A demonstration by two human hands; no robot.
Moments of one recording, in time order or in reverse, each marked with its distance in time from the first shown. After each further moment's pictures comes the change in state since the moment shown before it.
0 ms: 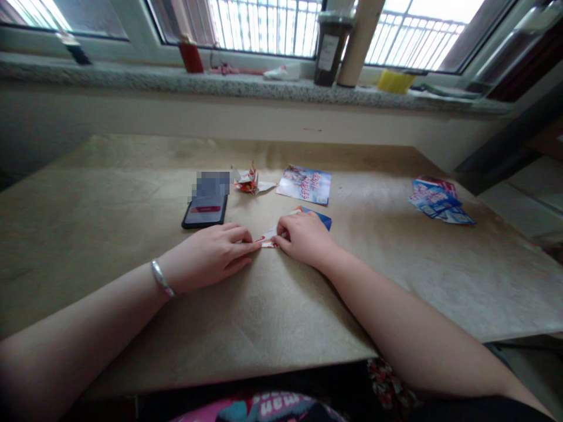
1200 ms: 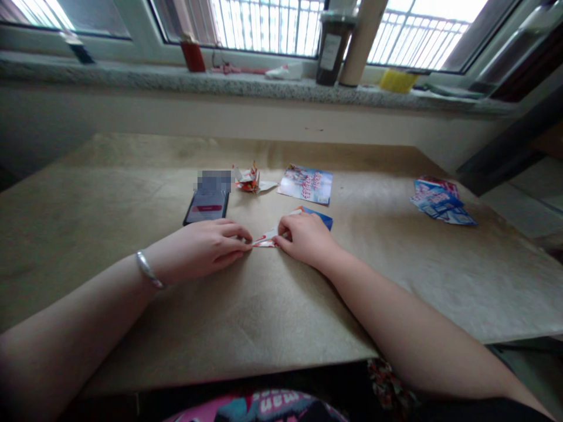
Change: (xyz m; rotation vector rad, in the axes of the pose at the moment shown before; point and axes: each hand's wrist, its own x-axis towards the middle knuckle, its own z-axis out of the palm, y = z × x) left_hand -0.003 -0.010 -0.012 -0.098 -0.083 0.002; right_hand -0.005 0.001 -0.003 0.012 -0.013 0.023
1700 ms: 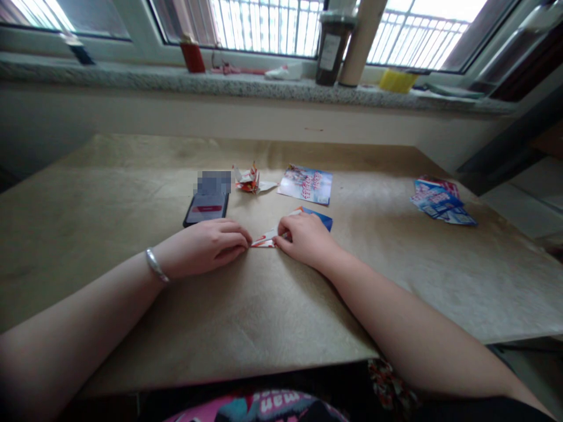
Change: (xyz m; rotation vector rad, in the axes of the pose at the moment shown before) left_hand 0.002 -0.008 0.012 -0.136 0.102 0.006; right_hand 0.000 0.000 0.004 0.021 0.033 -0.028
